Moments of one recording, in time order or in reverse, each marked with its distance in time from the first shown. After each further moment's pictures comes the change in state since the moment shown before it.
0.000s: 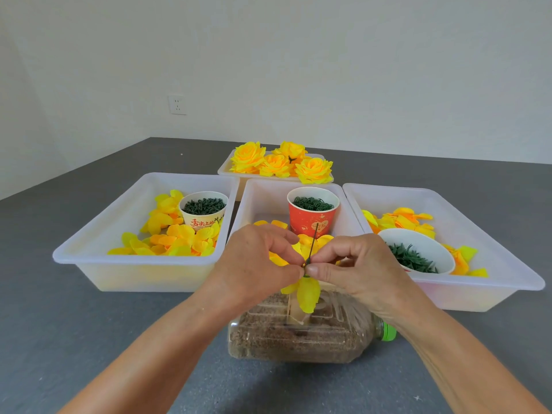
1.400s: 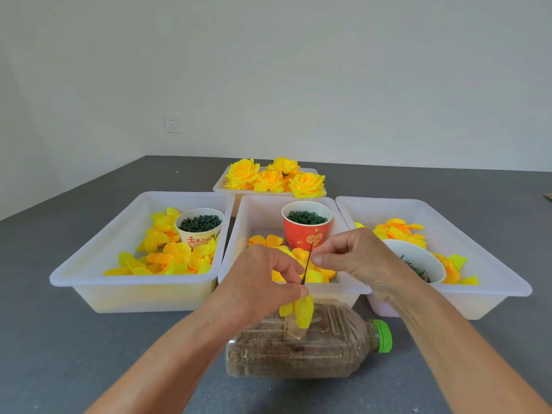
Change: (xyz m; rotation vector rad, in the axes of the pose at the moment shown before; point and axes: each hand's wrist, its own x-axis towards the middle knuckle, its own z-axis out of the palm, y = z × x) left_hand 0.002 0.002 0.005 0.007 -0.137 -0.039; right_hand 0.033 0.012 -0.022 0.064 -0.042 0.135
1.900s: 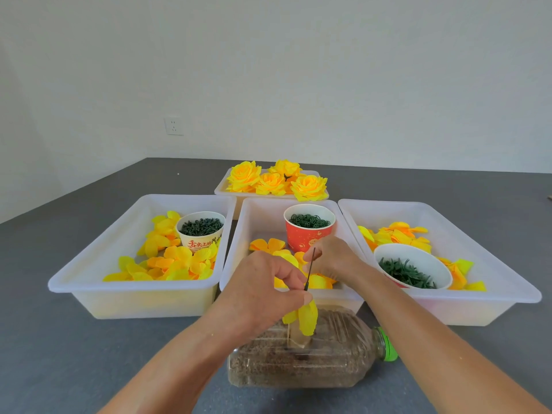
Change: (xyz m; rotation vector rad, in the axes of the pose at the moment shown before) left_hand 0.000 -0.002 0.000 -0.014 0.018 -0.006; right_hand 0.075 0.043 0.025 -0.533 -0.013 0.120
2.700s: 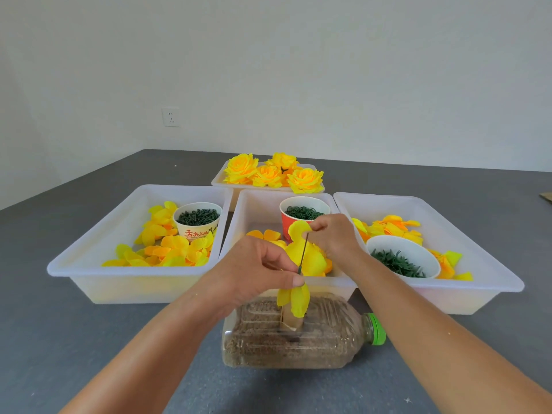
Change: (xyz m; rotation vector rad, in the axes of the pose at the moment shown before) left_hand 0.005 0.002 -0.007 -0.255 -0.099 -0.099; right_hand 0.007 0.005 -0.004 0.233 0.353 0.008
